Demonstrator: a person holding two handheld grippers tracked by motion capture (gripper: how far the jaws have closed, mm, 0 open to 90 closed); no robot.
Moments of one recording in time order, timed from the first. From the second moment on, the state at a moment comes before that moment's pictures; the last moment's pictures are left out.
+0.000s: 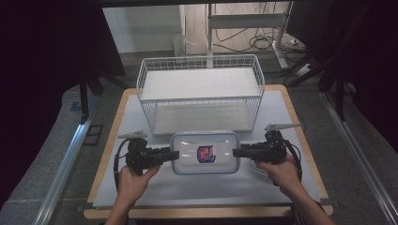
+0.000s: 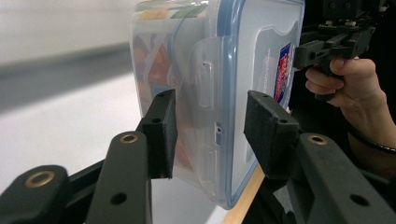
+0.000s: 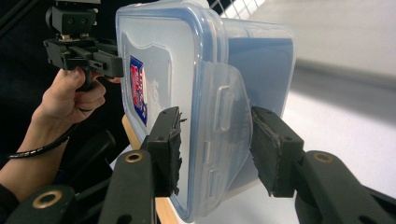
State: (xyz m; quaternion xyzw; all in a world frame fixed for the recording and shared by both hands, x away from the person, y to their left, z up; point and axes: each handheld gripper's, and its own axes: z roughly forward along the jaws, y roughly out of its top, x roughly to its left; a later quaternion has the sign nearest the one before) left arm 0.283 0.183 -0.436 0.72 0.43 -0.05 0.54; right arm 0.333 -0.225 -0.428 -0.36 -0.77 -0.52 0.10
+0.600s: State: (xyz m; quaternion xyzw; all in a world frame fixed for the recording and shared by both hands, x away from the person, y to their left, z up) left arm 0.316 0.189 -0.380 0.71 0.43 -0.03 0.56; right arm 0.369 -0.218 -0.367 -0.34 -0.76 -0.54 0.07
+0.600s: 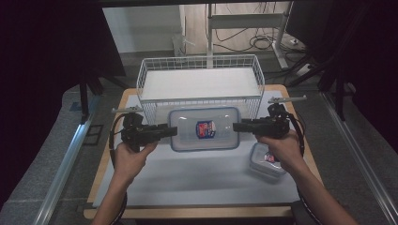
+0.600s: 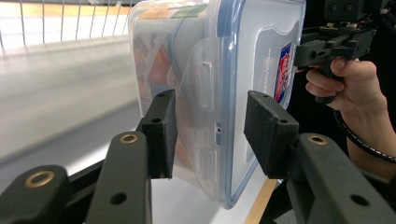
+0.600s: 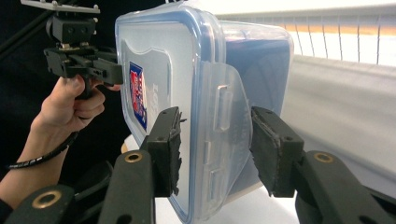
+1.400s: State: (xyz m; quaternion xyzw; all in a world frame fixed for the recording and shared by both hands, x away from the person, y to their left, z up) left arm 0.381 0.200 -0.318 0.70 0.43 0.00 0.57; right arm 0.425 -0.205 -0.309 -0.36 -0.74 -0.57 0.04
